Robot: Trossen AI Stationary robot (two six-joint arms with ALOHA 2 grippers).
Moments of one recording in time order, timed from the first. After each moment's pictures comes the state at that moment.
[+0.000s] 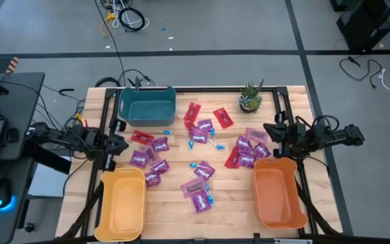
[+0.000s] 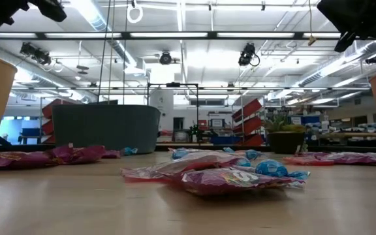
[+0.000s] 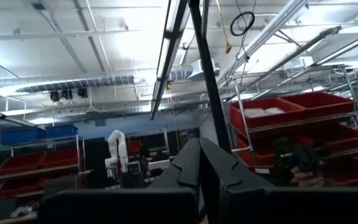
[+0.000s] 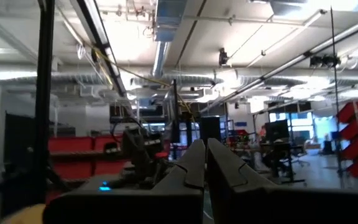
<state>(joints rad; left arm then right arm) -0.24 0.19 0.08 0.70 0.03 0.17 0.19 0.01 0.01 0.52 0.35 -0.14</state>
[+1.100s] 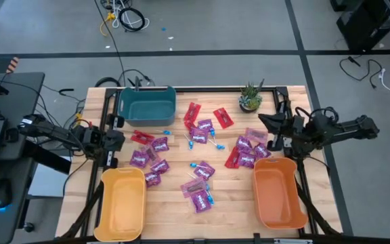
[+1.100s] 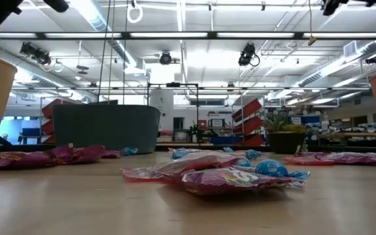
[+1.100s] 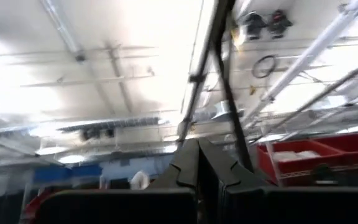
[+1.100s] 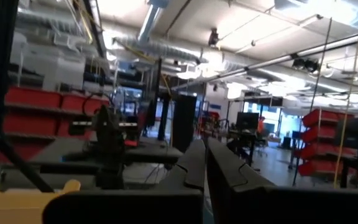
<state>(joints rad) -0.26 0.52 0.08 1.23 -0.12 0.22 0.17 0.44 0.38 0.44 0.41 -0.30</state>
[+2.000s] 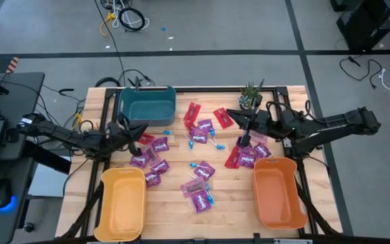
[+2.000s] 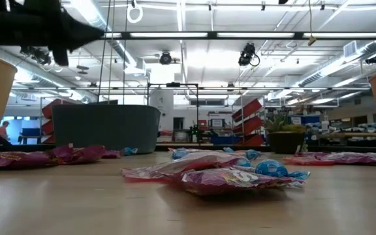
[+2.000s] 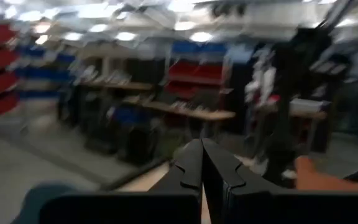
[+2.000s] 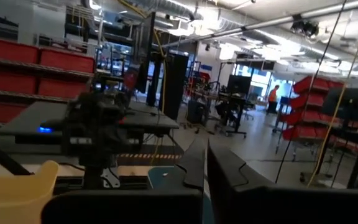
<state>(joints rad) -0.26 0.57 0.08 0.79 -0.75 0.03 0.09 1.00 0.73 0.46 0.43 -0.24</state>
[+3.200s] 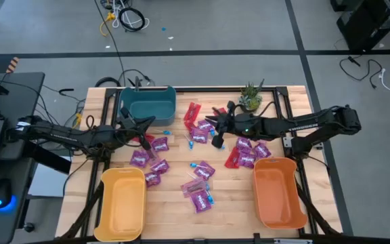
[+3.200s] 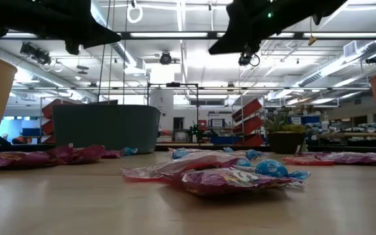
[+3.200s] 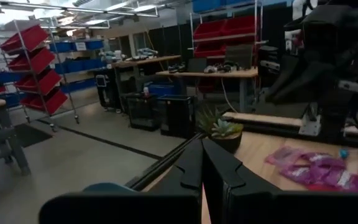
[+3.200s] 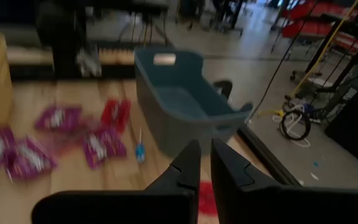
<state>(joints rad) -0.14 0.70 0.29 0.50 -0.73 0.13 -0.03 1.37 0.83 0.21 0.43 -0.06</state>
